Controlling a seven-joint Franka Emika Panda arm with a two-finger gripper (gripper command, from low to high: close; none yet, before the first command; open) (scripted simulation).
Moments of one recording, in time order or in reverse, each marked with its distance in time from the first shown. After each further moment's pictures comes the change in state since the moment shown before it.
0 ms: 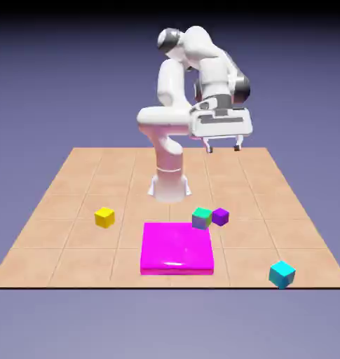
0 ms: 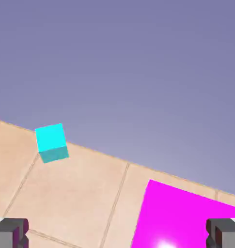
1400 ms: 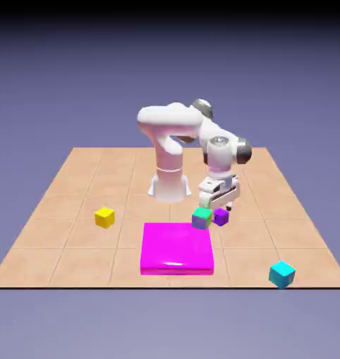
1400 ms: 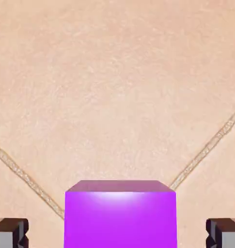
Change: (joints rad) arm -0.099 -0.749 1.457 -0.072 1.519 -0.901 -0.420
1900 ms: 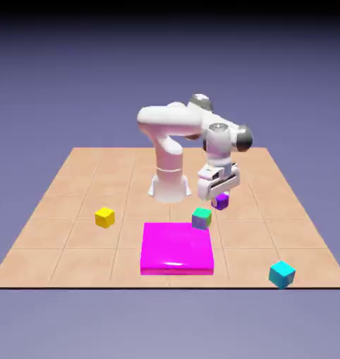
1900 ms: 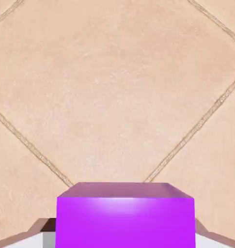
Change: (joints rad) arm 0.031 0.121 -0.383 -0.032 -0.403 -0.008 -0.001
